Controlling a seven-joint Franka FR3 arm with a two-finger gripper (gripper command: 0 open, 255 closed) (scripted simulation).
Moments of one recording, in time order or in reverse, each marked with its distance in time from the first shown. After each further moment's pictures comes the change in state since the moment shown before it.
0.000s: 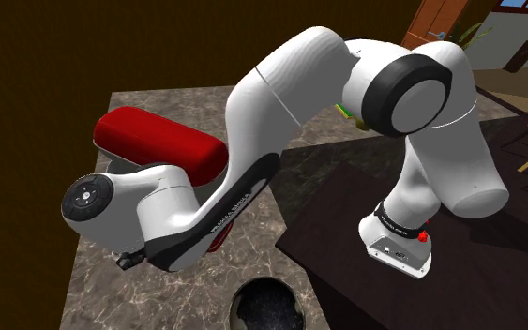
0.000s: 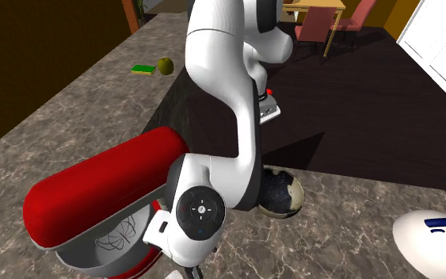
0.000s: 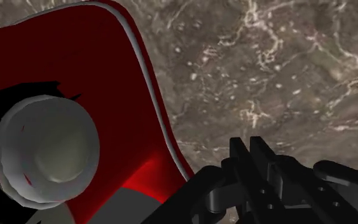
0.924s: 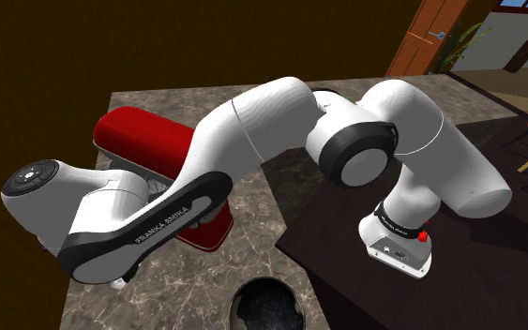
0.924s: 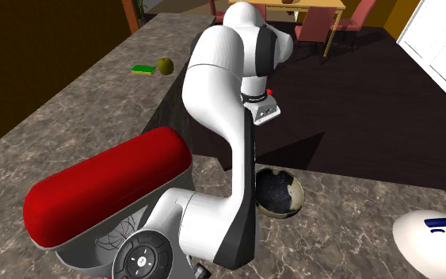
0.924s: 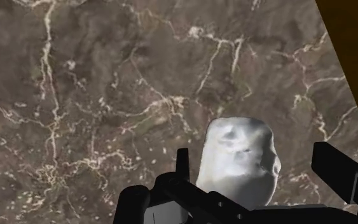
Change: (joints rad) arm 0.090 0.287 -0.072 0.521 0.380 -0.141 0.863
